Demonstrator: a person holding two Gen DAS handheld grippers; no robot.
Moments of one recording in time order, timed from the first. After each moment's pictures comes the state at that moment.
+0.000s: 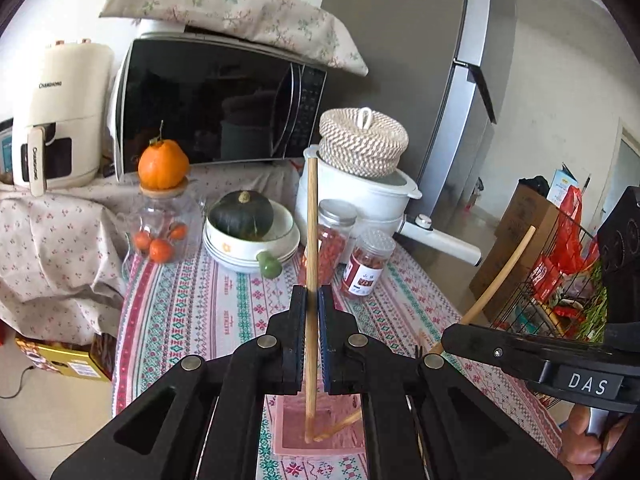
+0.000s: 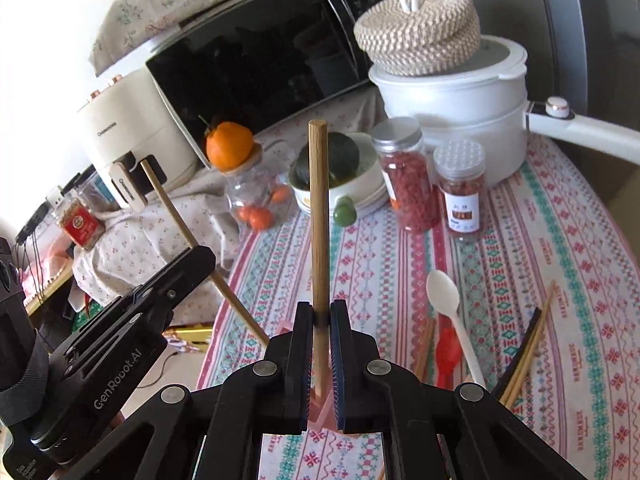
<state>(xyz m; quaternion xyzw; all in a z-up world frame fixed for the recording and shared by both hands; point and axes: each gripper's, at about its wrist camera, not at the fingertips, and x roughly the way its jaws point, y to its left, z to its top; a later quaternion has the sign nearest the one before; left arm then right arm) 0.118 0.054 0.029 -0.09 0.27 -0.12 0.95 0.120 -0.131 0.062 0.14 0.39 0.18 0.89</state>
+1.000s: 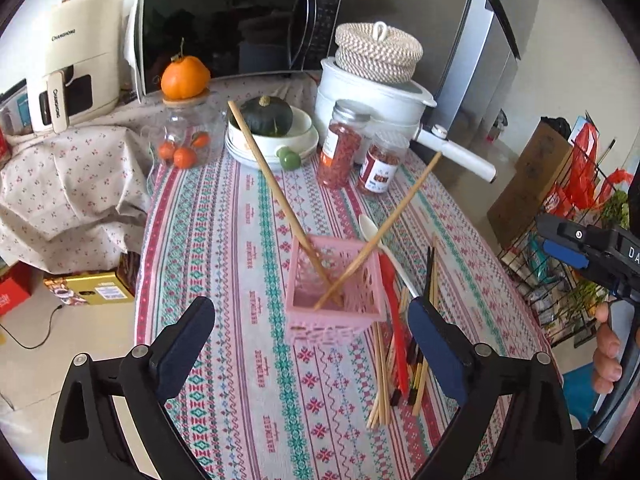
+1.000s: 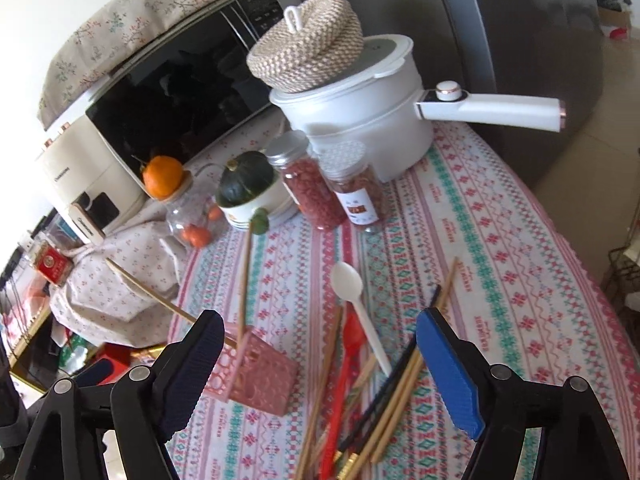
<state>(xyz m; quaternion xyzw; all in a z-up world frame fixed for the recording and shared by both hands) 0.068 0.045 0.005 -0.06 0.42 -0.09 0.90 0.088 -0.225 0.063 0.18 0.40 0.10 0.89</state>
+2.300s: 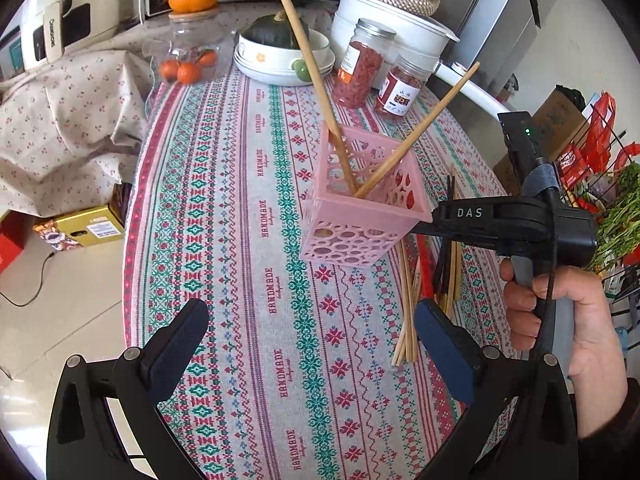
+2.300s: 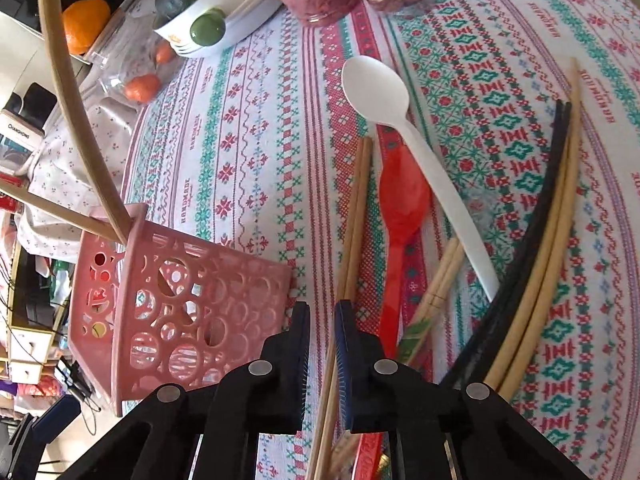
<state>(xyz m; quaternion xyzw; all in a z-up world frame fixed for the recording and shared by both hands) 0.058 0.066 -0.047 -0.07 0.51 -0.09 0.85 0.157 -0.144 -0.087 0.19 0.60 0.14 0.77</state>
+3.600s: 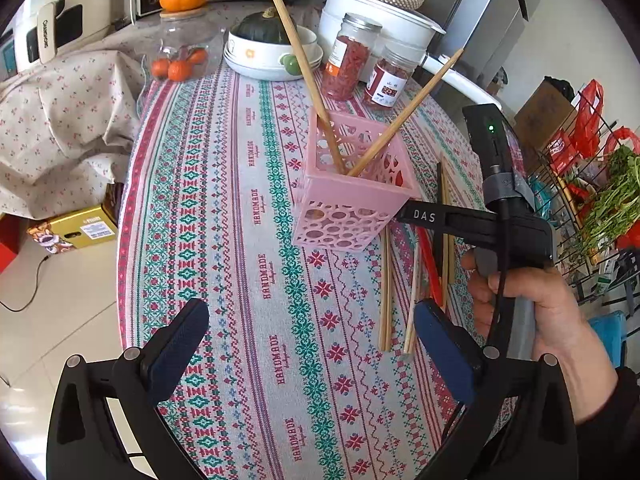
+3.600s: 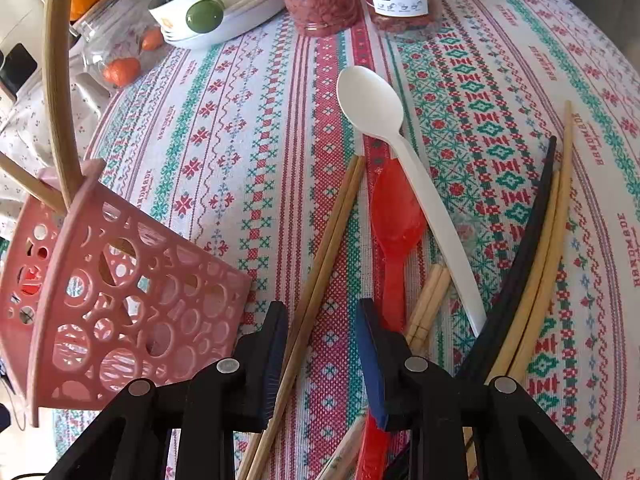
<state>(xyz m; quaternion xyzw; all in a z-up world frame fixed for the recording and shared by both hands) 0.047 0.065 -0.050 -0.06 0.51 -0.12 0.85 0.160 -0.117 -0.103 0.09 0.55 0.10 0.82</state>
